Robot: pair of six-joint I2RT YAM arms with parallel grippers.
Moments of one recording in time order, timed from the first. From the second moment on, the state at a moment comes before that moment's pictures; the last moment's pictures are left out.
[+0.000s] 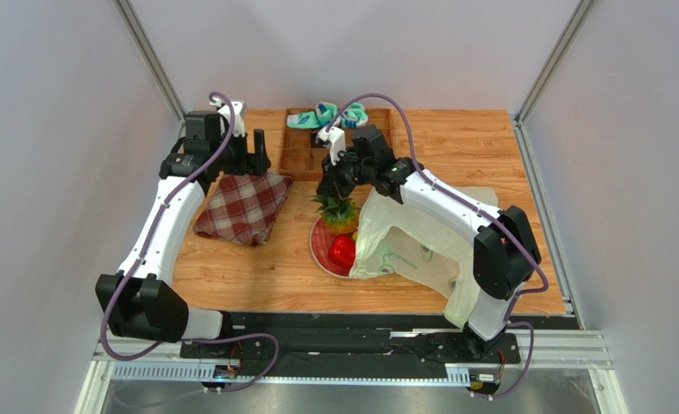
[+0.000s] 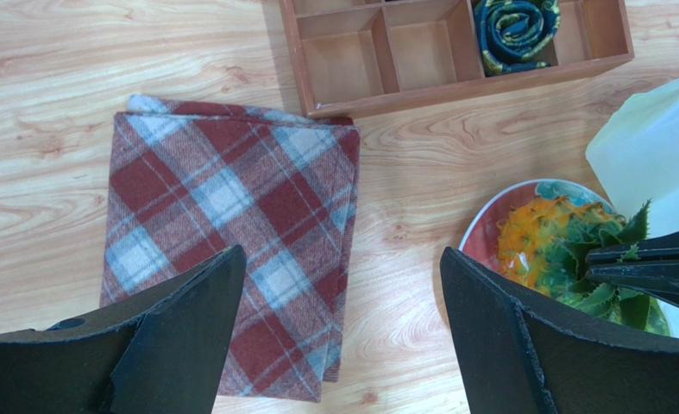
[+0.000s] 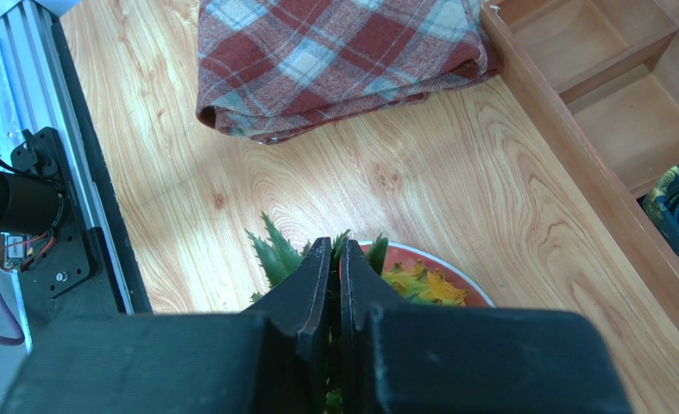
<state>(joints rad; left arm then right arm) -0.11 1.36 1.34 -0.63 0.21 -0.05 0.68 1.78 1.48 -0.26 -0.50 0.01</state>
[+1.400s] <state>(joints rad) -0.74 1.31 1.19 -0.64 0.69 0.11 0.58 1.06 1.30 -1.20 -0.48 -0.46</state>
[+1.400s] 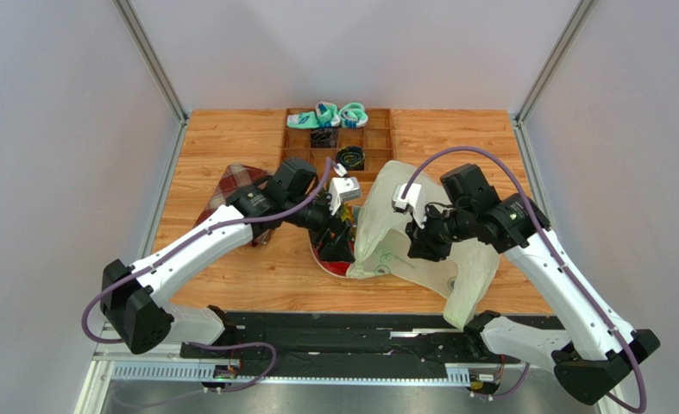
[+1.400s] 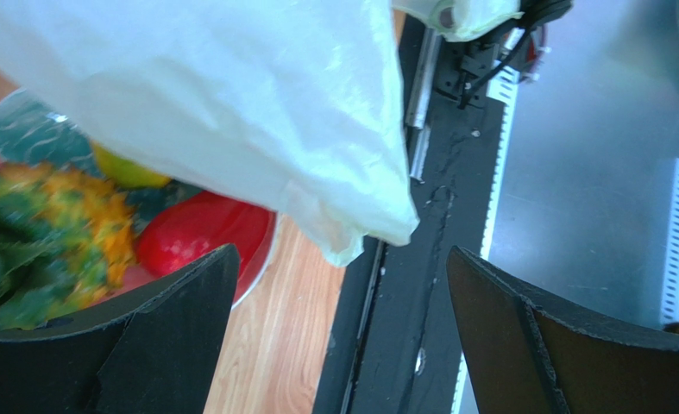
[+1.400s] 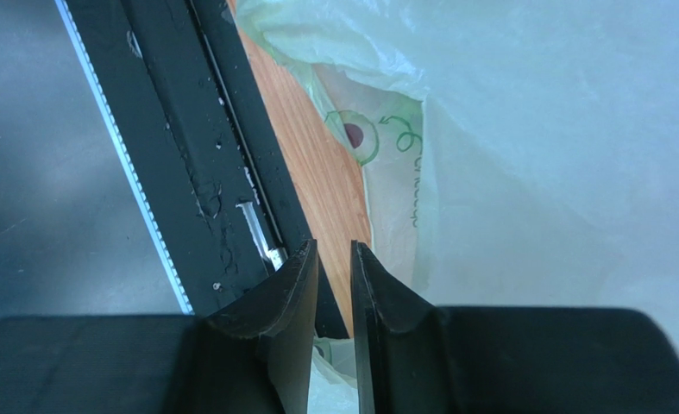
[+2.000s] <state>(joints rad) -0.81 1.77 1.81 -0.74 0.67 0.09 0.19 1.31 1.26 -0.91 0.01 -0.49</state>
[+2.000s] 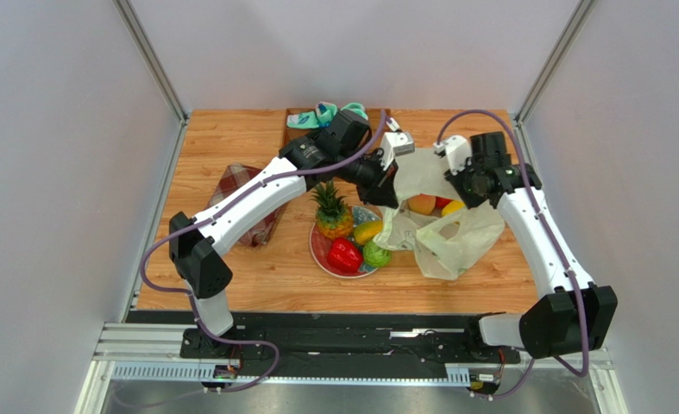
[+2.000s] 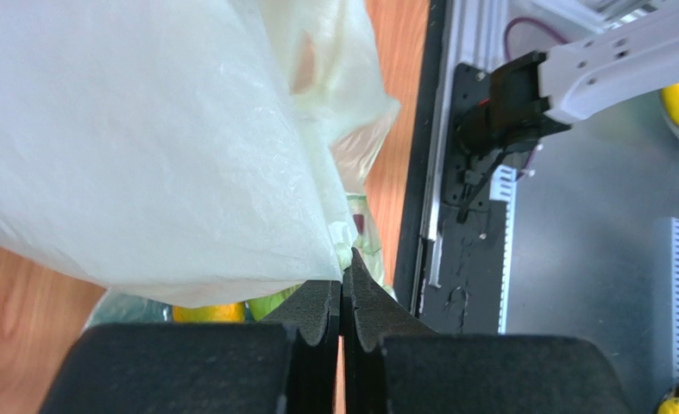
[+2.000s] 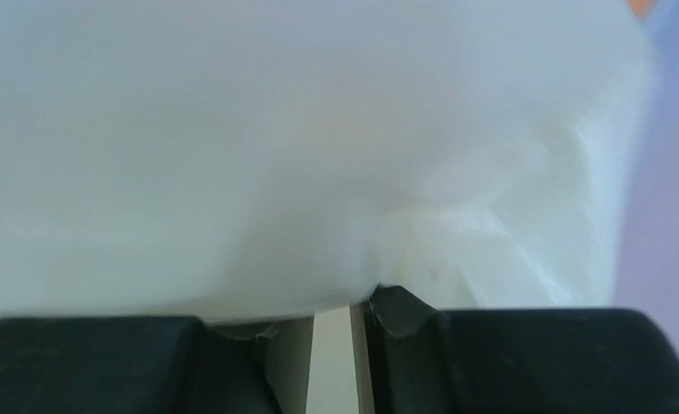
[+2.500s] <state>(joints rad) -0.81 1.79 1.80 -0.71 0.86 0.08 0.07 1.25 1.13 -0.87 -0.05 -0.55</state>
